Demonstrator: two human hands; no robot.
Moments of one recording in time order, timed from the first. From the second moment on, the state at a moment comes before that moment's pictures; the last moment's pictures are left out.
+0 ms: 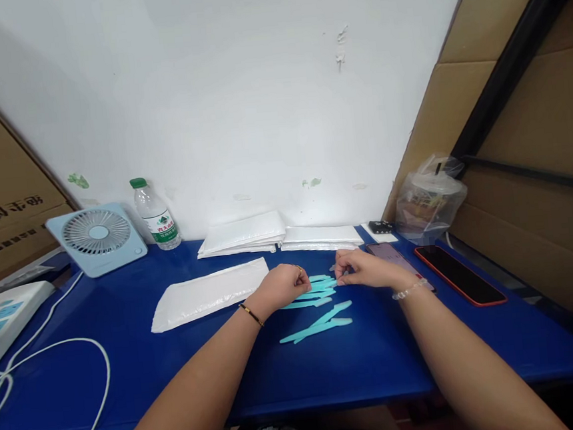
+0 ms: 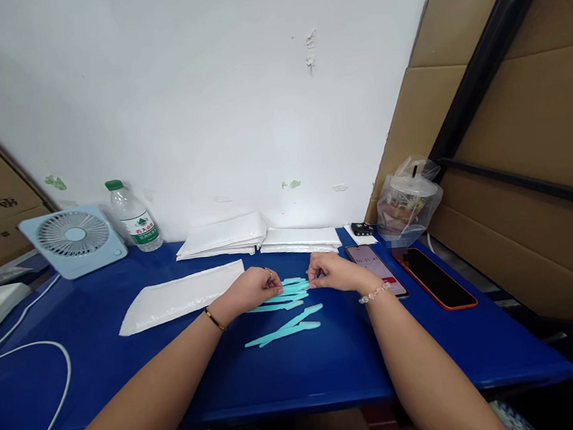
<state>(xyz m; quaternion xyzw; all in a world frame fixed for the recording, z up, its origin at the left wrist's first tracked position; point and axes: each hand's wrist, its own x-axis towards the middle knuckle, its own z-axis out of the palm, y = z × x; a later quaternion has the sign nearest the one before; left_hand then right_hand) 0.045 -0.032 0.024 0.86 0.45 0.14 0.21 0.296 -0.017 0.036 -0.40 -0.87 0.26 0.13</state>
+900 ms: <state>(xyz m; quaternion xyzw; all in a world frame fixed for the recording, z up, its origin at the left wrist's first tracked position) 0.031 -0.021 0.025 0.83 0.49 0.14 0.24 0.305 -0.006 0.029 -0.48 -0.82 0.26 0.19</state>
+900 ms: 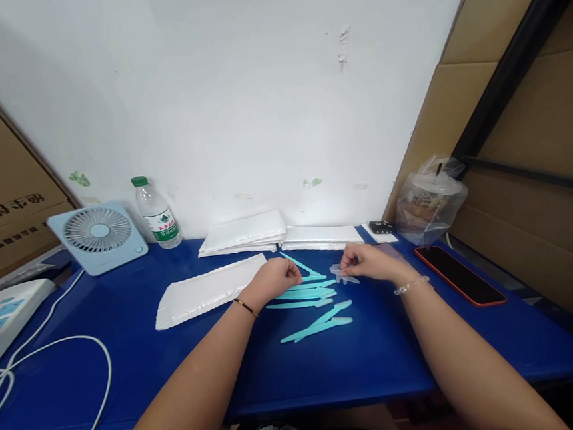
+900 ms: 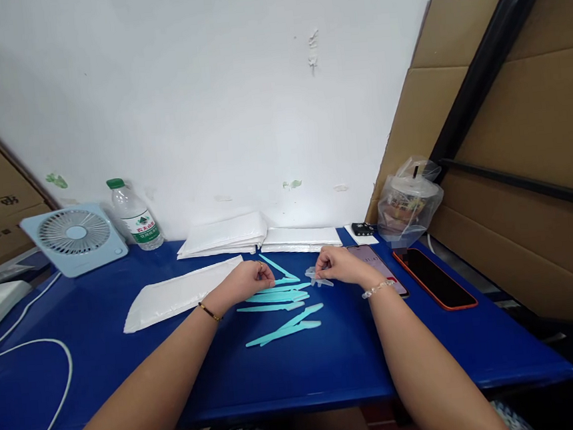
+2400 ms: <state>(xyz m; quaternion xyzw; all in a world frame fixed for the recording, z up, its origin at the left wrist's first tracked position) 0.040 -0.026 0.013 0.90 0.39 0.11 0.13 0.297 -0.029 0.045 -0.40 -0.87 0.25 0.13</state>
